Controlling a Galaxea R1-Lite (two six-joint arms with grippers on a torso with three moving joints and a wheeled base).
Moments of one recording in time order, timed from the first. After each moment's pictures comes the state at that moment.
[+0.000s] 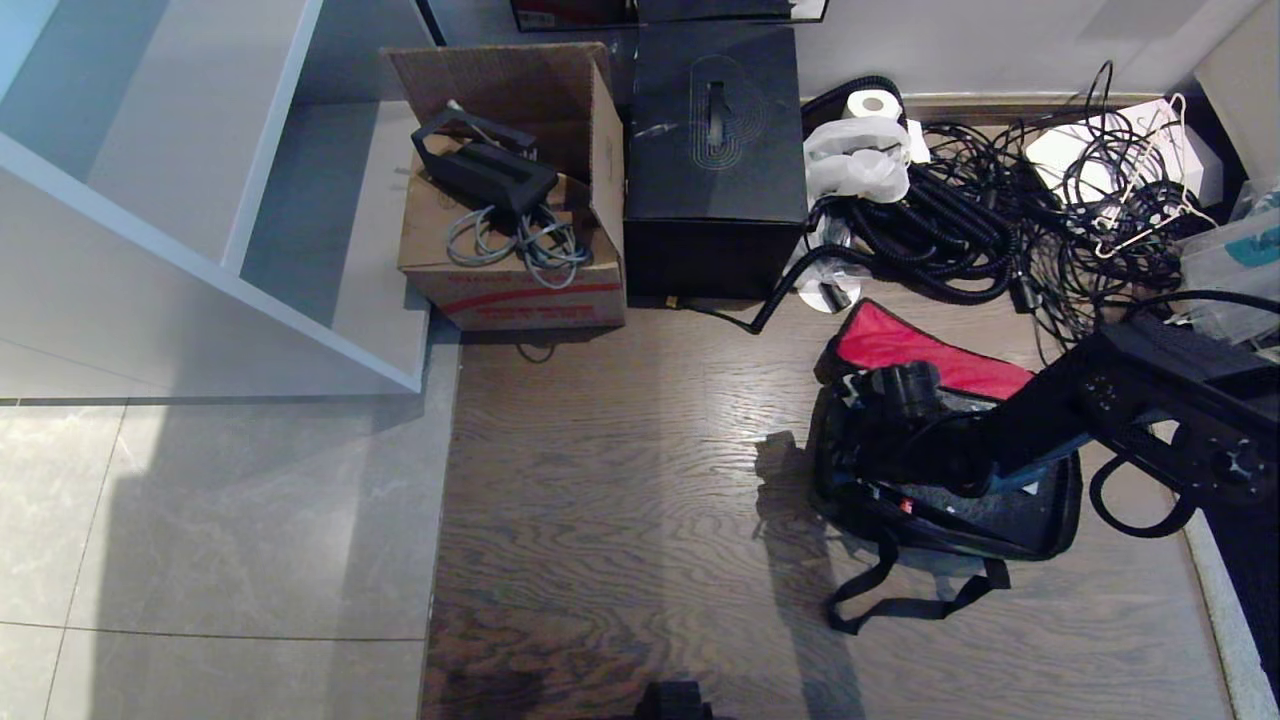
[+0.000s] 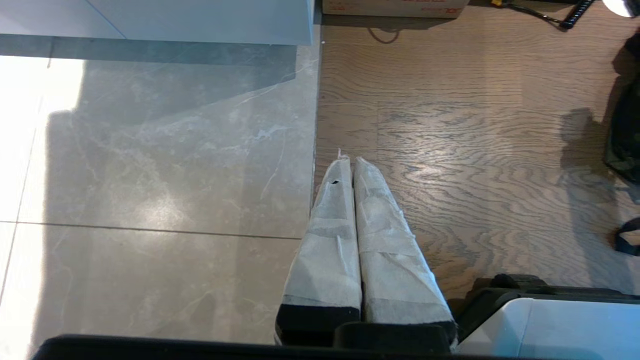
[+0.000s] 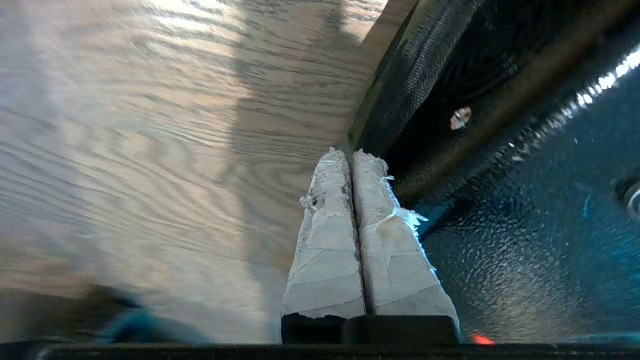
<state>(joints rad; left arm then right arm) 0.00 0.00 0.00 0.00 0.01 -0.01 0.19 2.39 -1.30 -0.42 -0.07 -0.04</state>
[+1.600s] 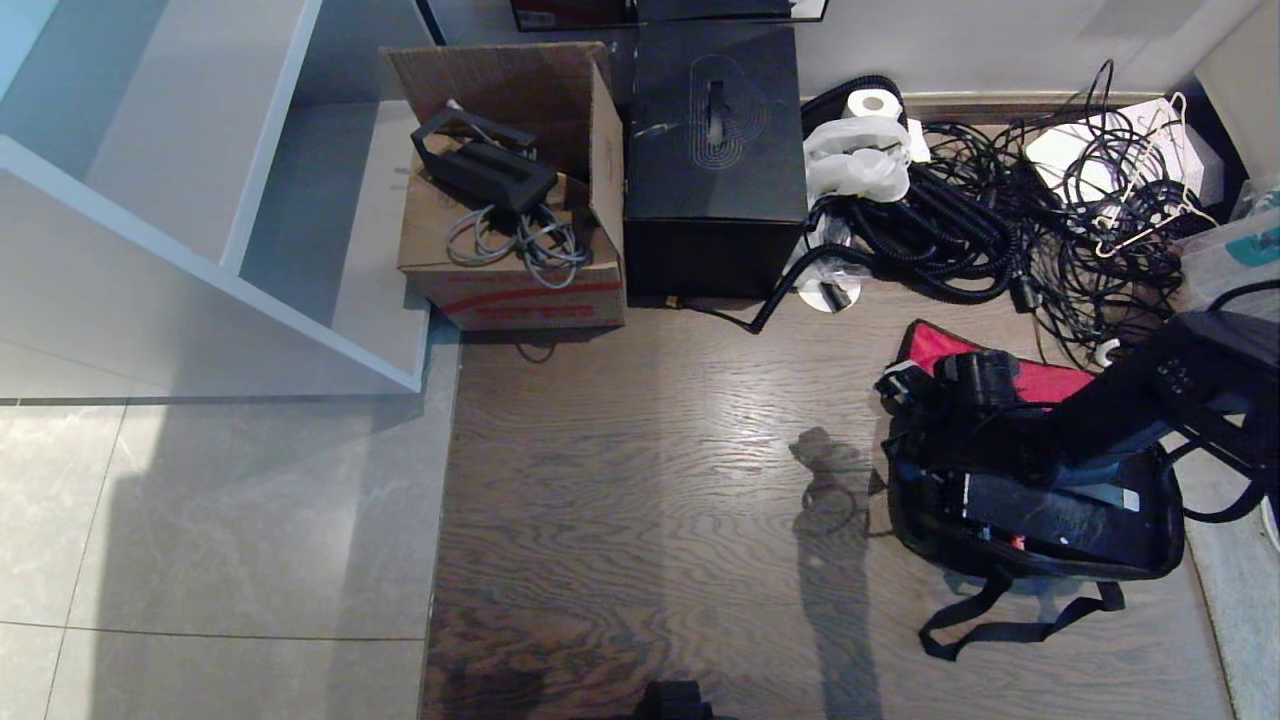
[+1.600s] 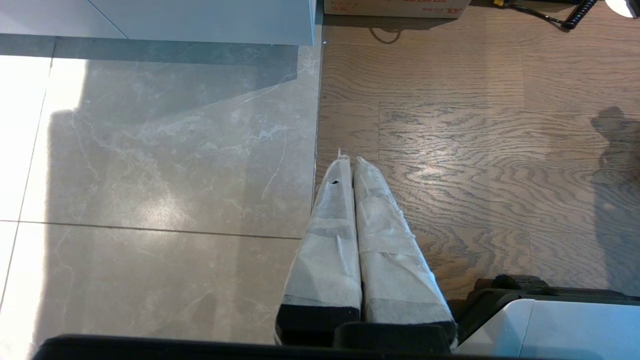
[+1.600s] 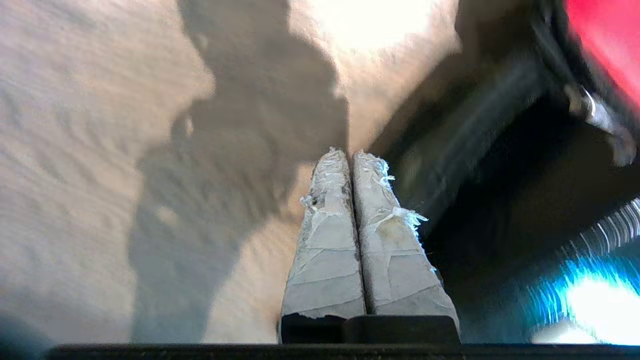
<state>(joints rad) 0.00 0.00 0.00 0.00 0.01 -0.01 0.04 2.35 -1.25 -0.49 -0.03 -0.39</state>
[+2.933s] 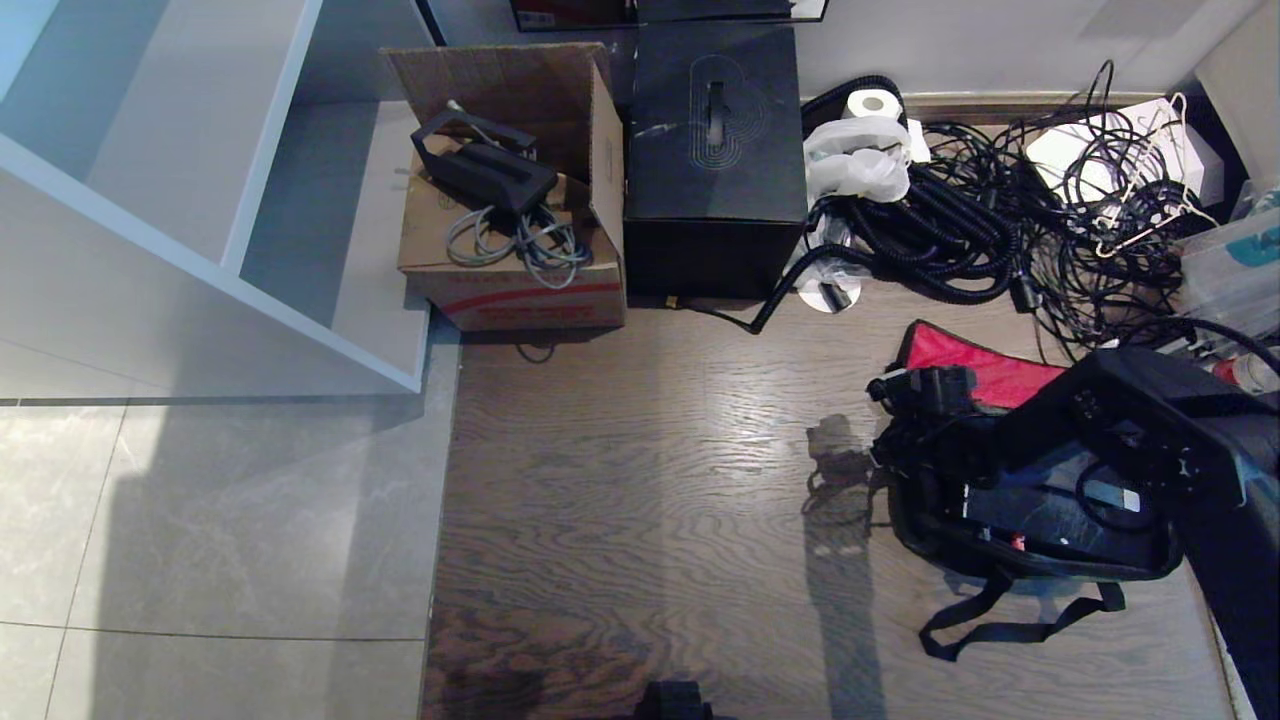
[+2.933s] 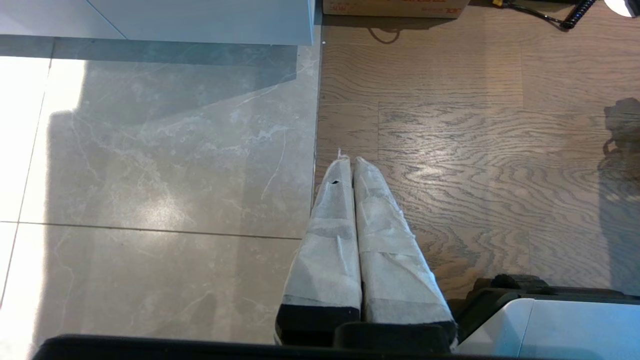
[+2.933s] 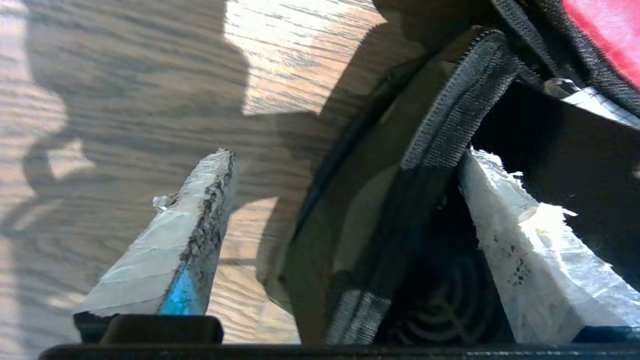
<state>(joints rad) 0.00 0.00 0.00 0.00 0.01 -0.01 0.03 2.57 -1.50 -0.47 -0.30 -0.32</state>
